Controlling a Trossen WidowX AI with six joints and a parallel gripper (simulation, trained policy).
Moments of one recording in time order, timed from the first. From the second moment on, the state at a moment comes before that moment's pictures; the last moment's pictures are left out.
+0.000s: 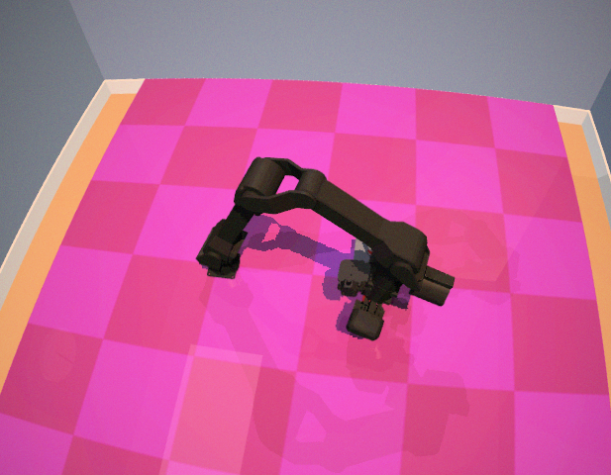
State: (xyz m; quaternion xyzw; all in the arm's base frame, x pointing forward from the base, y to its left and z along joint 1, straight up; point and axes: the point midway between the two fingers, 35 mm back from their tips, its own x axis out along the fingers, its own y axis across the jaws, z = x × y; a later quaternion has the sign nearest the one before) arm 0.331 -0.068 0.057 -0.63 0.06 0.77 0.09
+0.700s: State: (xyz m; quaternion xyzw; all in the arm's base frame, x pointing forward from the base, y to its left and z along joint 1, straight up) arm 0.343 -0.059 0.104 -0.68 0.06 0.72 0.05
